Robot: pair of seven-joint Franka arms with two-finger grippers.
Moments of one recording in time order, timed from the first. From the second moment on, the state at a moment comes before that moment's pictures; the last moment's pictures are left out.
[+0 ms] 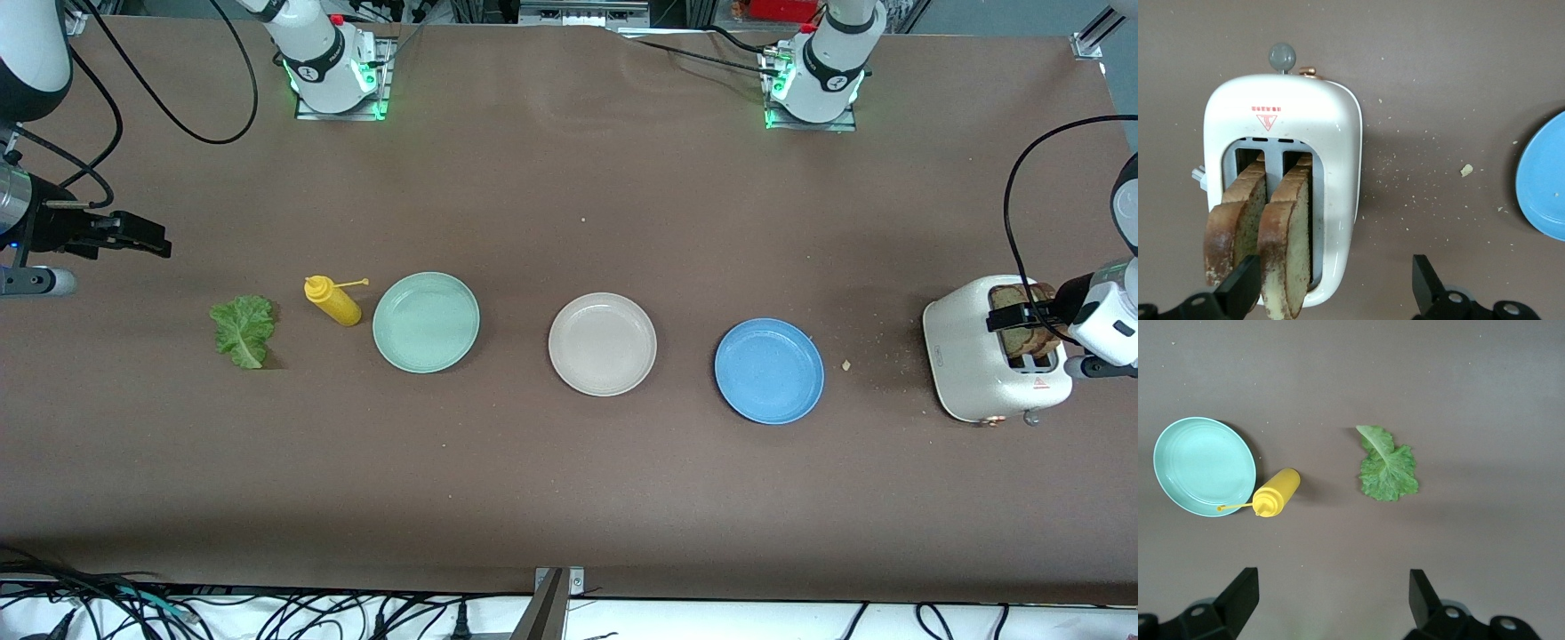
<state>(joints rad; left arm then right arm) 0.24 0.33 -0.02 -1.68 0.09 1.88 0.09 0.06 0.15 -0.11 -1.54 0.01 1.57 -0.08</state>
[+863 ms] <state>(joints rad) 0.28 0.34 -0.02 -1.74 0.09 1.91 0.09 0.06 0.15 -0.10 -1.54 0.01 1.57 -0.08</state>
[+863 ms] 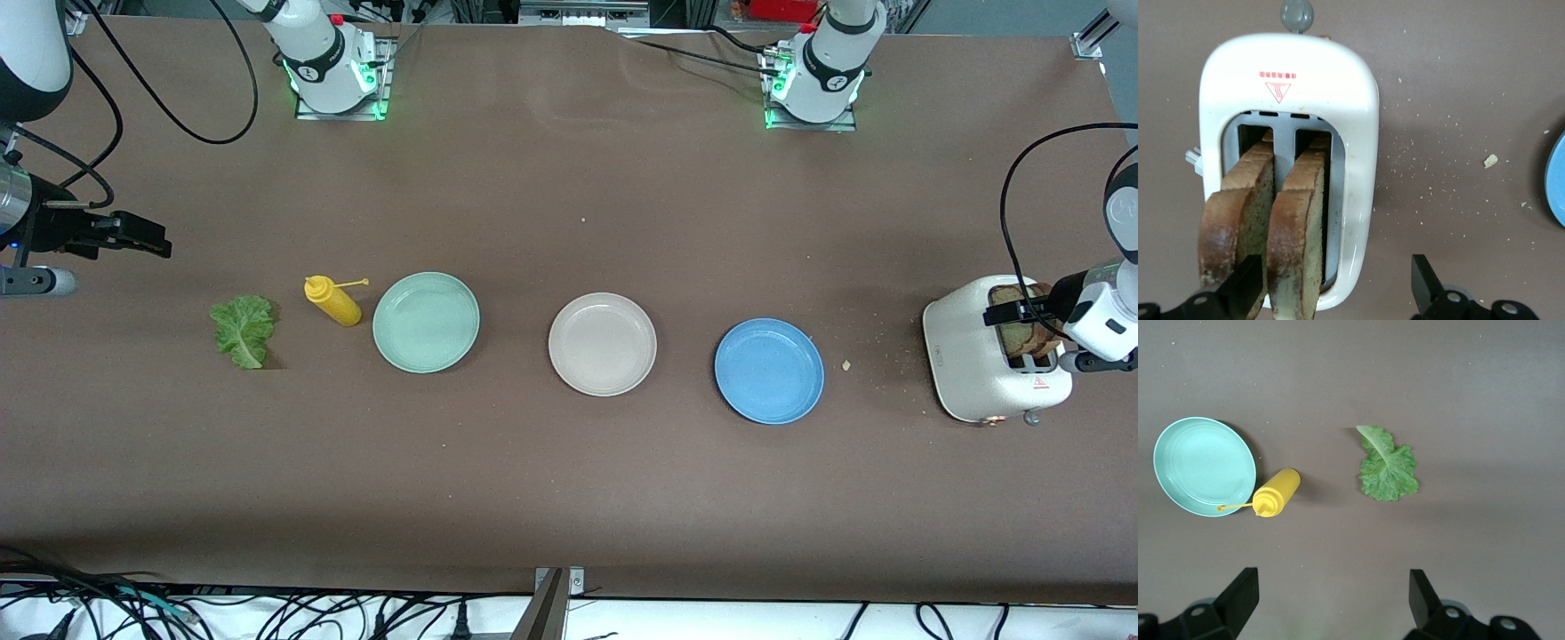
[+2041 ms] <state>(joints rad) 0.32 0.33 -0.12 -1.46 0.08 1.53 0.09 0.06 0.16 -0.10 -1.54 0.01 1.57 -0.08</state>
